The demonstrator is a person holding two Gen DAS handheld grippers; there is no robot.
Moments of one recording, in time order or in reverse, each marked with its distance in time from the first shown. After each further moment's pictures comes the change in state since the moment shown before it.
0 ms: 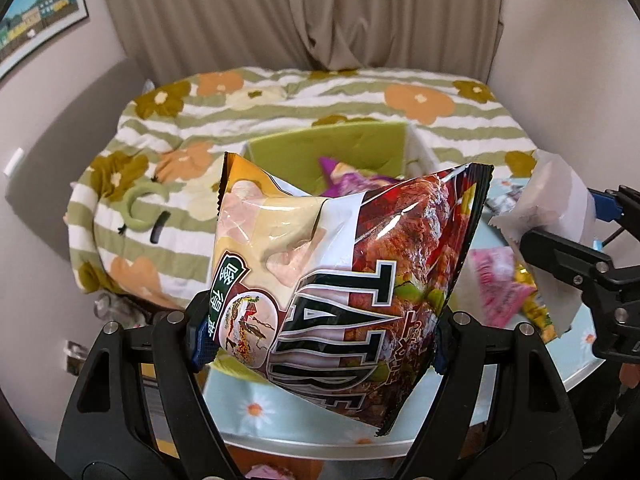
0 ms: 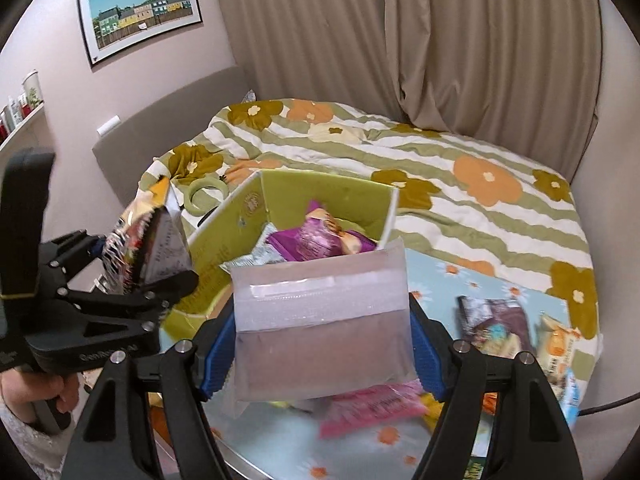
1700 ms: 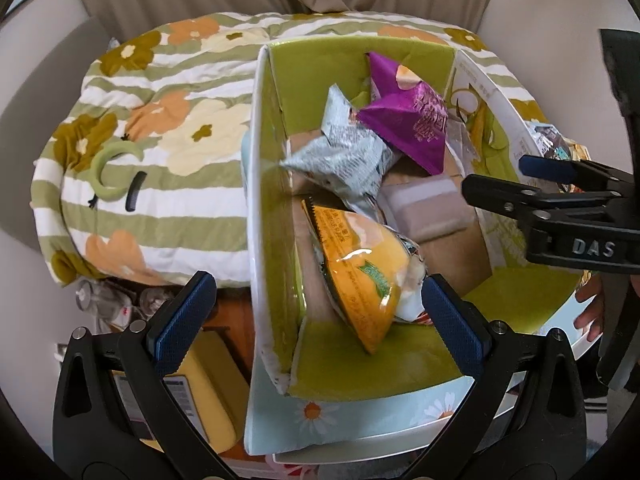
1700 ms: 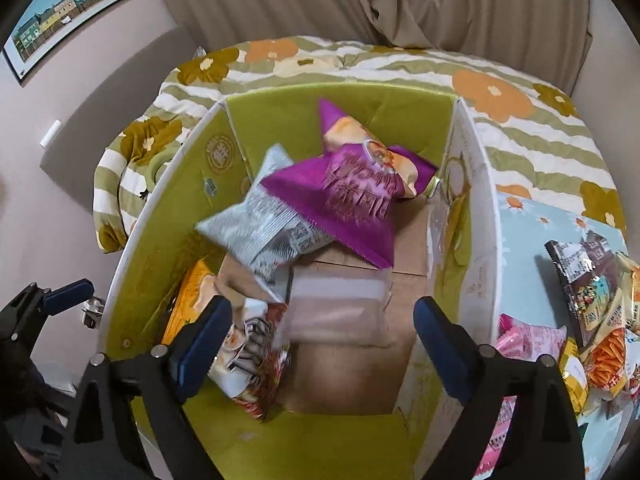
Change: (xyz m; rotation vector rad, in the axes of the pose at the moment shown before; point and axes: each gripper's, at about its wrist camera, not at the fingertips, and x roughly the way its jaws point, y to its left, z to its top) left arm 0.080 0.075 -0.034 0.050 0.172 -0.113; right arm 0.135 0.034 -0.001 0.188 0.193 -0.061
